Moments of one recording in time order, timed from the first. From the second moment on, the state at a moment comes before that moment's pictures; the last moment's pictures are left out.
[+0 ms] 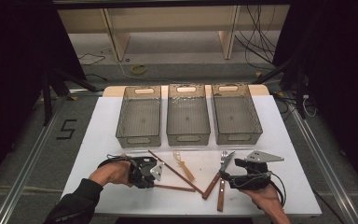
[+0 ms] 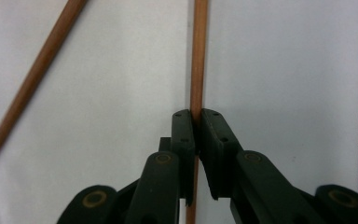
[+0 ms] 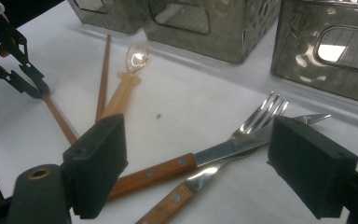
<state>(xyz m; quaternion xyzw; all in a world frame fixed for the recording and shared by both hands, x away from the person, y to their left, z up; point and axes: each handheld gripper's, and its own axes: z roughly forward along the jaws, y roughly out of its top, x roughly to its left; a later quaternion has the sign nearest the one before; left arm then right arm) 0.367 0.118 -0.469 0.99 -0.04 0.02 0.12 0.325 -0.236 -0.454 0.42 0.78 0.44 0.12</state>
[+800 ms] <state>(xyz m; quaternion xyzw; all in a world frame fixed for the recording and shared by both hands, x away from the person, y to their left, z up) 0.362 0.131 -0.451 0.99 -0.02 0.04 0.16 0.326 -0.237 -0.455 0.42 0.78 0.45 0.12</state>
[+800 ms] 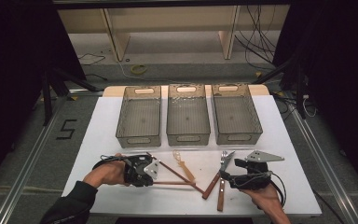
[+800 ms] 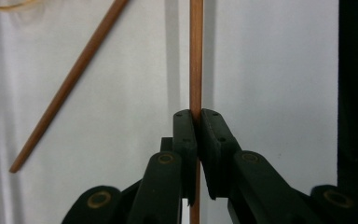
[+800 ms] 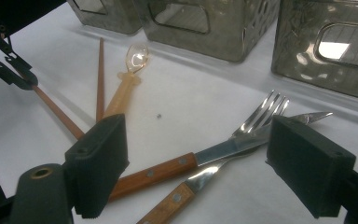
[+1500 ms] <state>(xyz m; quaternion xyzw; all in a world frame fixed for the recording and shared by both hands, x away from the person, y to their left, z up) 0.398 0.156 -0.393 0.92 0.21 0.11 0.31 0.327 -0.239 -0.454 0.43 0.78 0.45 0.12</state>
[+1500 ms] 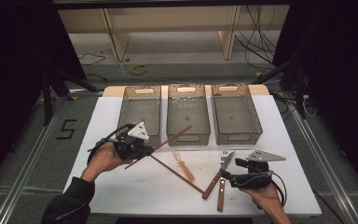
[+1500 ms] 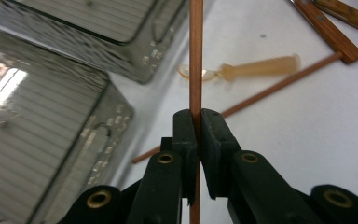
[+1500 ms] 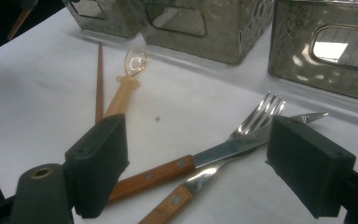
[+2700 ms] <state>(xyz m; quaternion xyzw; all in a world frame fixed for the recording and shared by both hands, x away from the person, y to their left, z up) 0.494 0.195 -0.362 0.84 0.38 0.17 0.36 0.327 -0.240 -0.454 0.43 0.77 0.45 0.12</state>
